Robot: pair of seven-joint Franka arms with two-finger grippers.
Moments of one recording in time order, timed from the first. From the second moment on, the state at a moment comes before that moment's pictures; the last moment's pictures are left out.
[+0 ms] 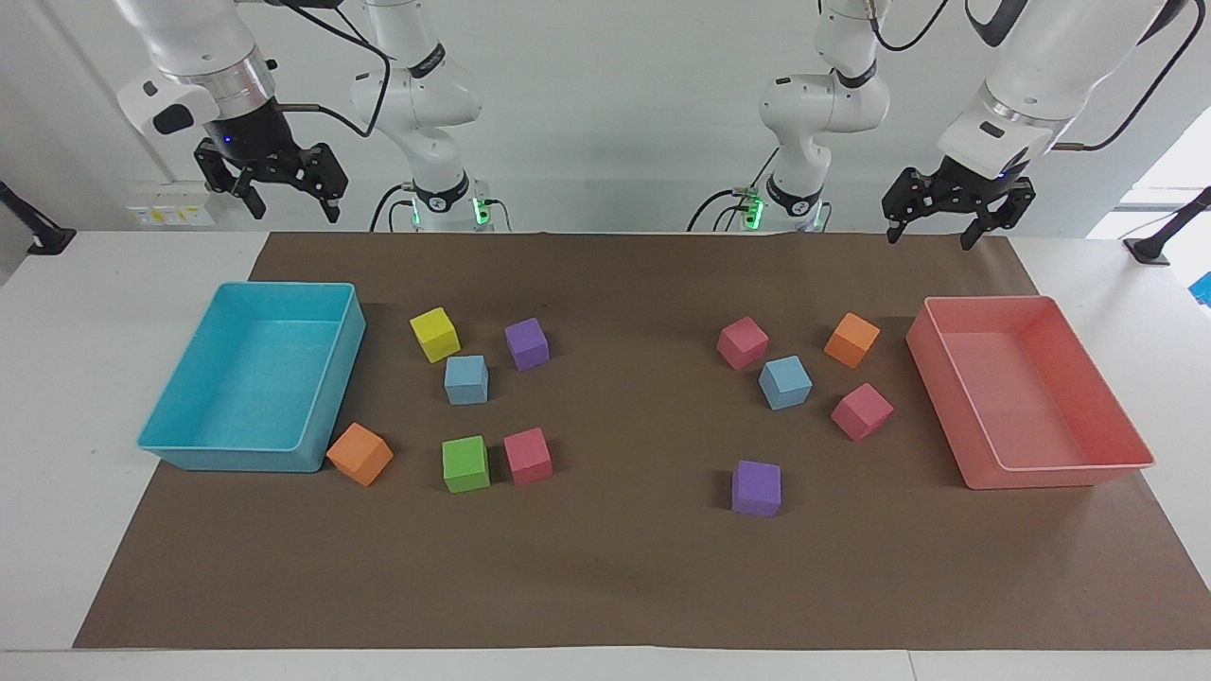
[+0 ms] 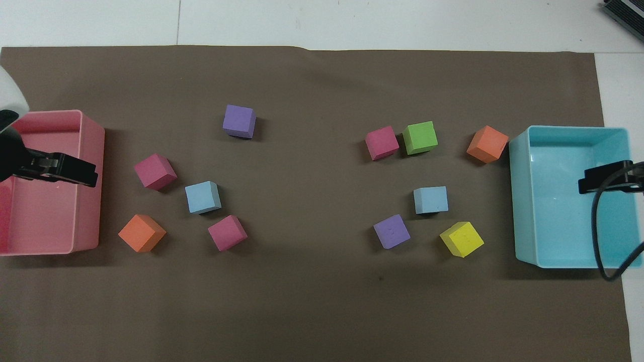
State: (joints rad) left arm -0.07 -0.01 -0.06 -1.51 -0.01 1.46 0.04; right arm 0.06 -0.07 -0.09 -1.55 -0.02 1.45 0.03
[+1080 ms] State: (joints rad) left arm -0.07 -0.01 -0.06 -1.51 -0.01 1.46 0.04; right arm 0.06 -0.07 -0.09 -1.55 -0.02 1.45 0.03
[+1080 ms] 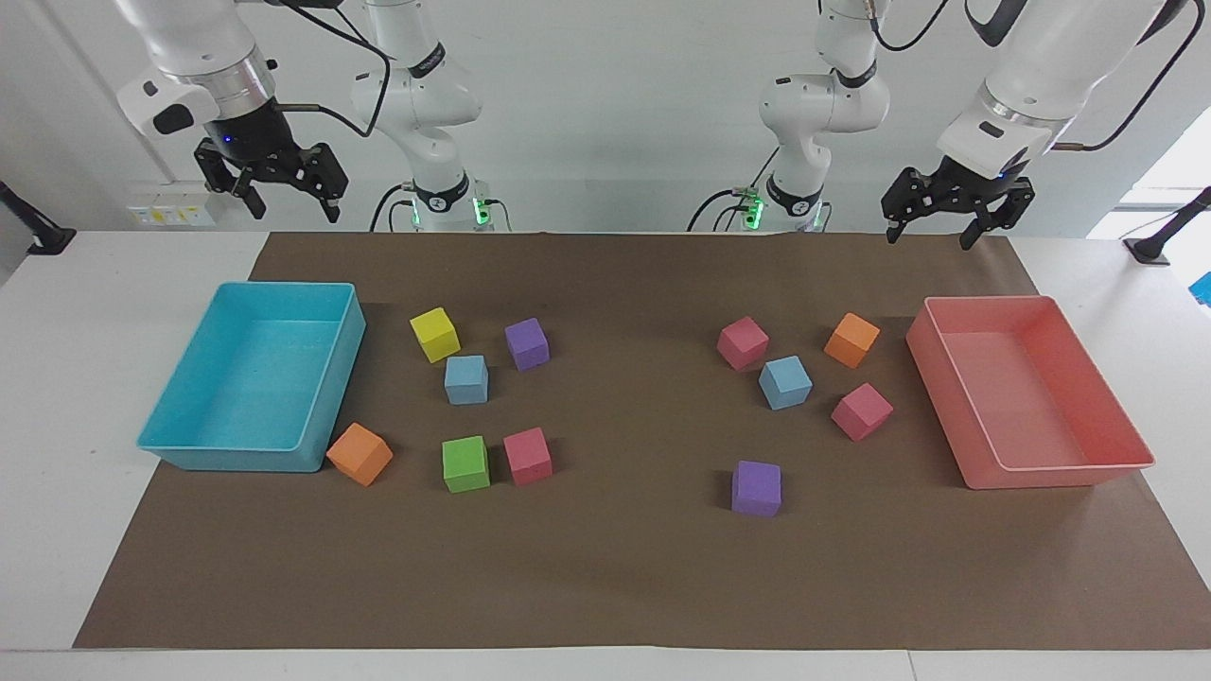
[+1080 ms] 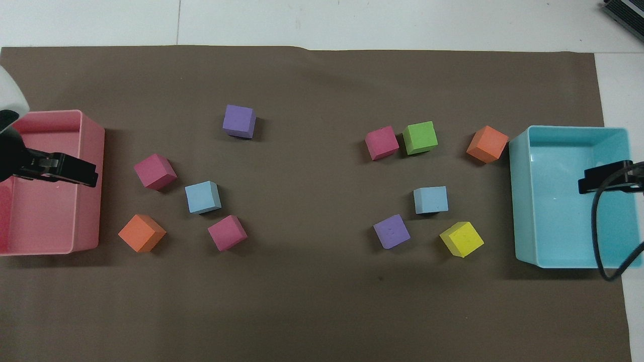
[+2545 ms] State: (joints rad) left arm -0.07 -0.01 -0.06 -1.51 -0.01 1.46 0.04; right arm 0.17 -0.01 -0.07 -1.79 -0.02 1.76 0.10
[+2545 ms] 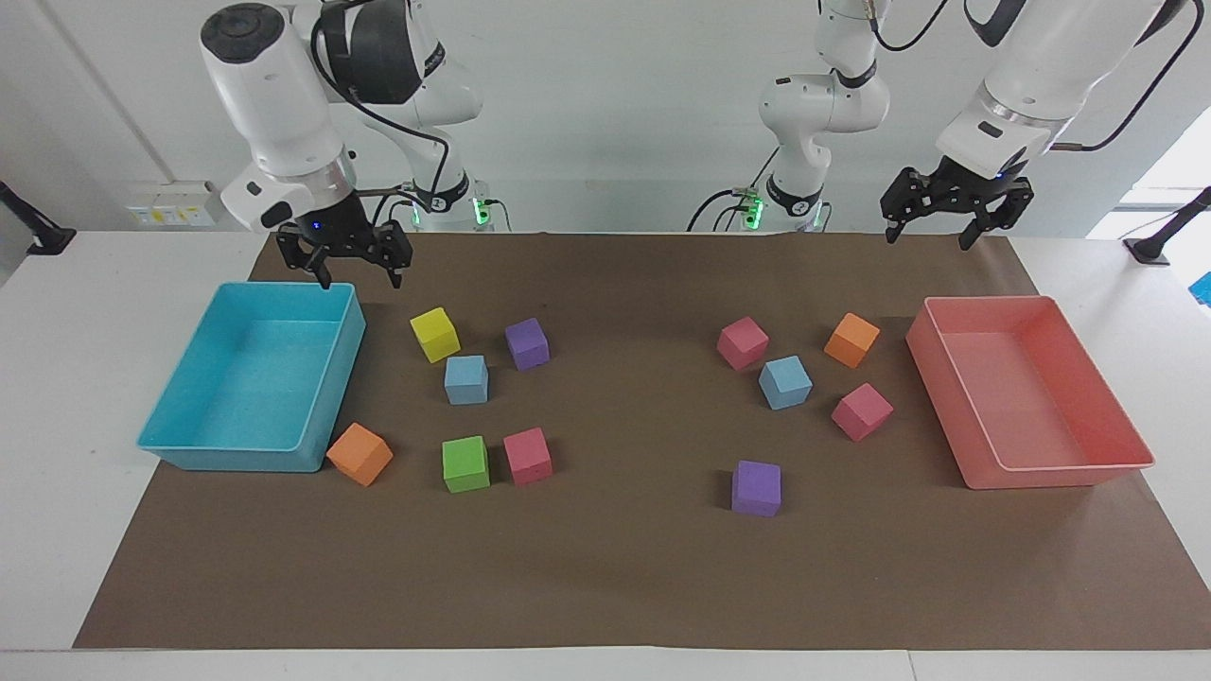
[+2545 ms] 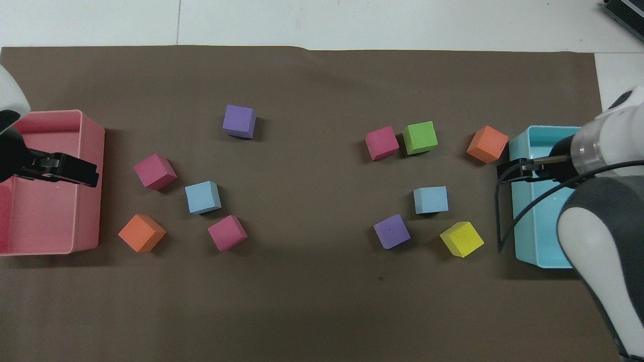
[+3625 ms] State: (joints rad) left arm -0.05 -0.01 -0.06 -1.51 -0.01 1.46 0.04; right arm 0.31 0.12 -0.07 -2.12 0.00 2.26 0.21
